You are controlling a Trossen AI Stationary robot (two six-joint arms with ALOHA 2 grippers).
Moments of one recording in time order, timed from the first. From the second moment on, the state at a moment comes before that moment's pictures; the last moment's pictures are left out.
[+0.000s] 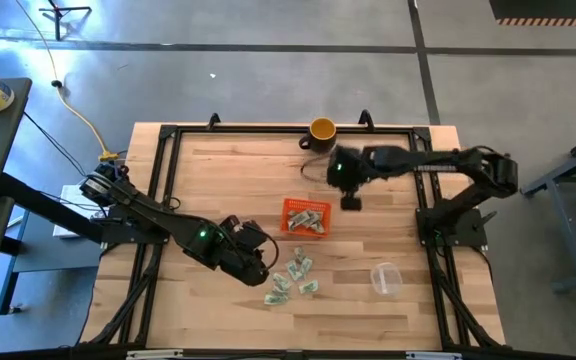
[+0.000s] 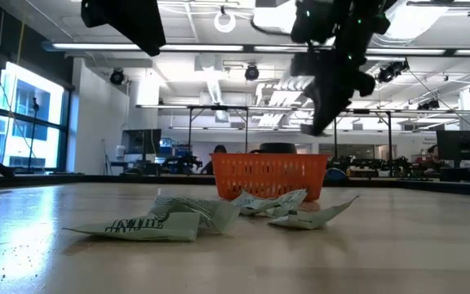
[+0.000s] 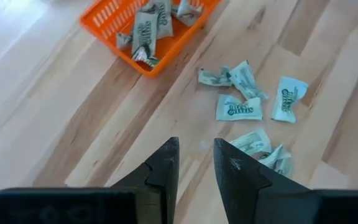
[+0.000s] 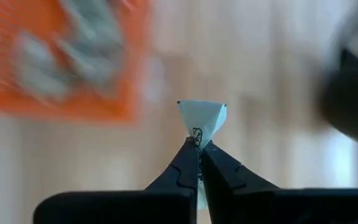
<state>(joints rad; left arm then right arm) -0.48 1.61 1.37 -0.92 -0.48 -0.95 -0.23 1.51 1.06 -0.68 0.05 -0.25</state>
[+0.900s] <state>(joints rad) -0.50 1.61 1.10 -0.50 -0.22 -0.73 0.19 1.46 1.06 -0.44 0.46 -0.07</state>
